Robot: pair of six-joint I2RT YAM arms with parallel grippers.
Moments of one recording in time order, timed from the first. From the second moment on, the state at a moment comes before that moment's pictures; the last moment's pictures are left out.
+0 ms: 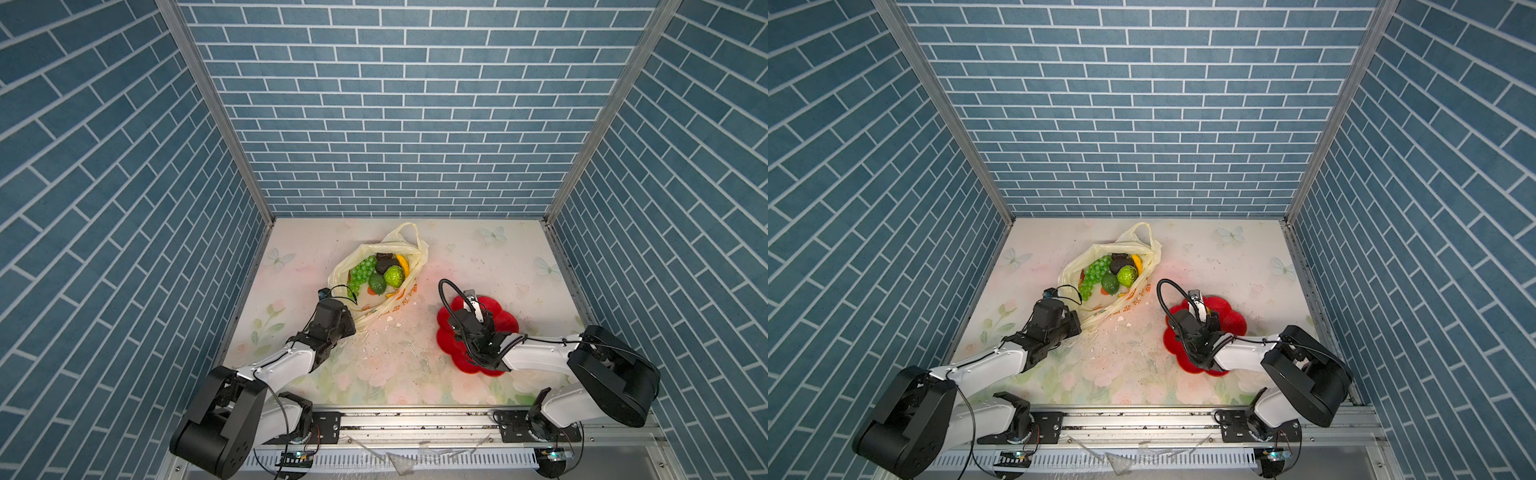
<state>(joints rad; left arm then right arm) -0.37 1.20 0.34 0.10 -0.08 -0.62 0.87 1.46 0.47 0.12 0.76 0.39</state>
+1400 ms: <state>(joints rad) -0.37 1.17 0.34 0.09 -0.08 -0.61 0.89 1.52 1.22 -0.48 0.55 0.36</state>
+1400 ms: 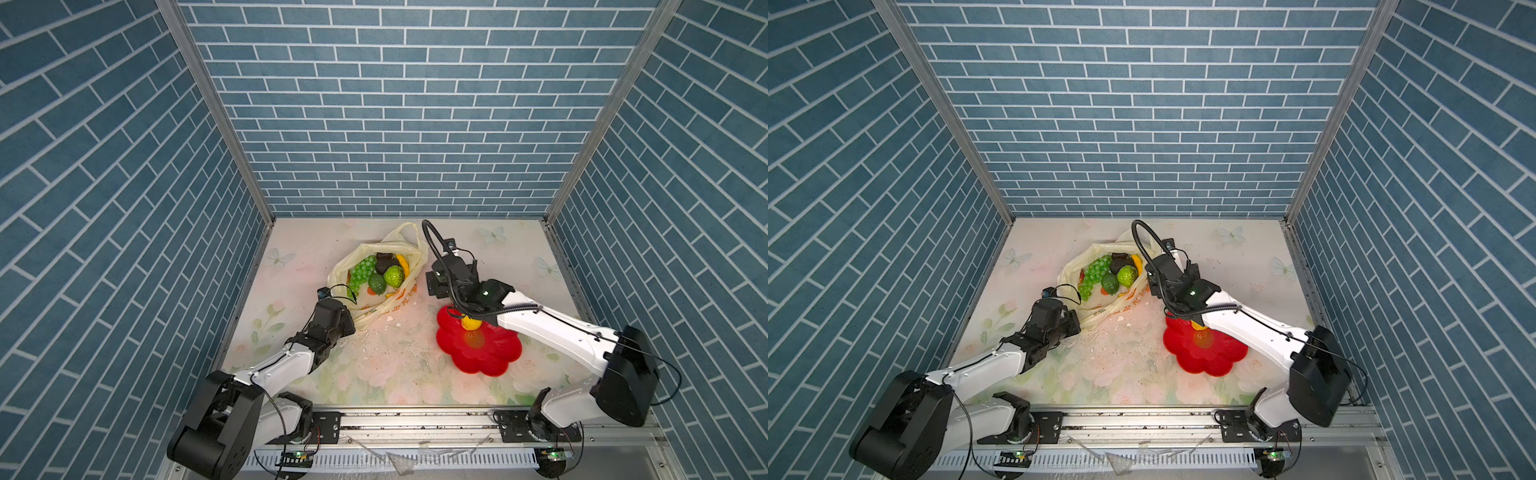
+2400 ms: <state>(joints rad) -0.37 1.13 0.34 0.08 -0.07 -0.61 0.94 2.36 2.12 -0.77 0.10 0.35</state>
